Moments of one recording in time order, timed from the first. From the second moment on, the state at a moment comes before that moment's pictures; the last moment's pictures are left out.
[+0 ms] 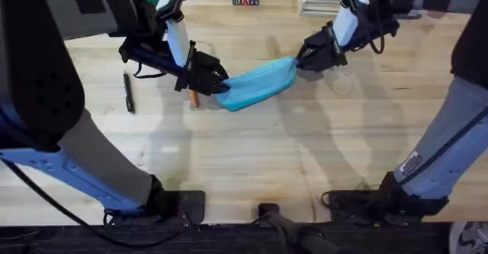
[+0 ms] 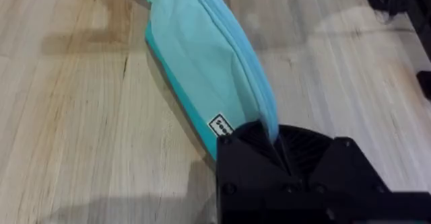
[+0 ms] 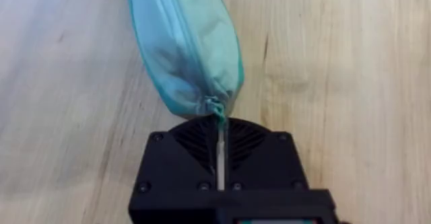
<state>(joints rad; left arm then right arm) 0.04 1.87 1.16 -1.14 1.04 1.72 -0.04 2.17 1.53 -1.08 -0.91 -1.82</state>
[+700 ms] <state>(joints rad) 0.04 1.87 1.16 -1.14 1.04 1.71 -0.04 2.17 1.53 -1.07 -0.92 -1.82</state>
